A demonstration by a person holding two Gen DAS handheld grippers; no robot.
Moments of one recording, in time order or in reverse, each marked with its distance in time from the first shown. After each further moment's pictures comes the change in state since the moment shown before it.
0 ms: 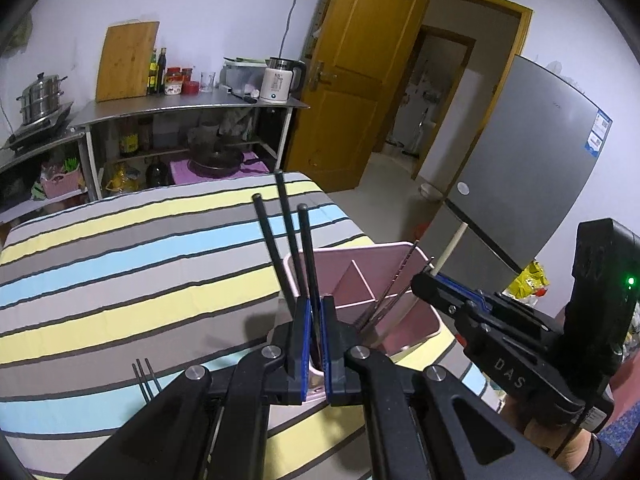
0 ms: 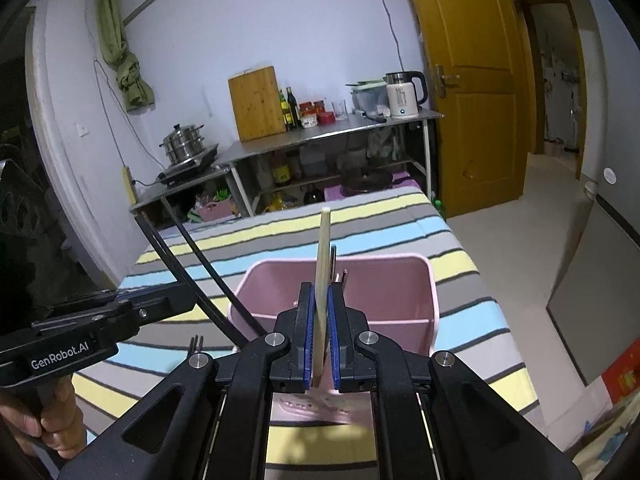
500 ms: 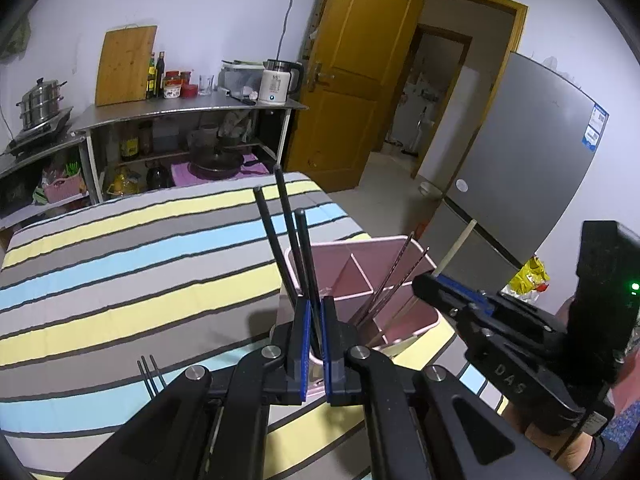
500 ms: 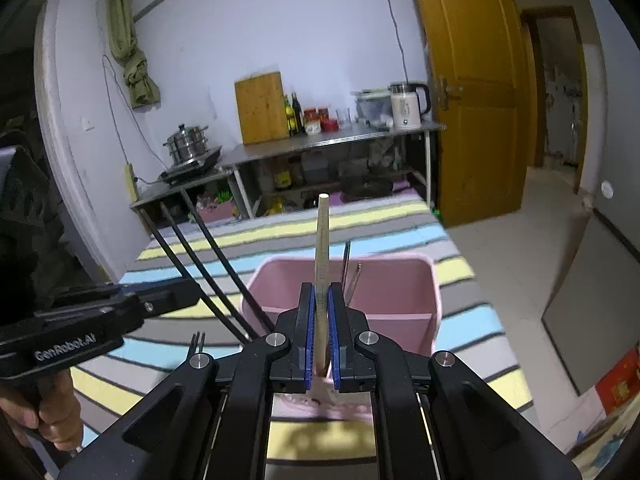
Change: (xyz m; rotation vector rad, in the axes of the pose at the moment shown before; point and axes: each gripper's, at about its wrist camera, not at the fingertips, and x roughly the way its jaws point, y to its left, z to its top) left arm -0.008 -0.002 -0.007 0.016 0.005 0.004; right arm -0.007 0.010 -0.004 -0.028 -0.012 -0.008
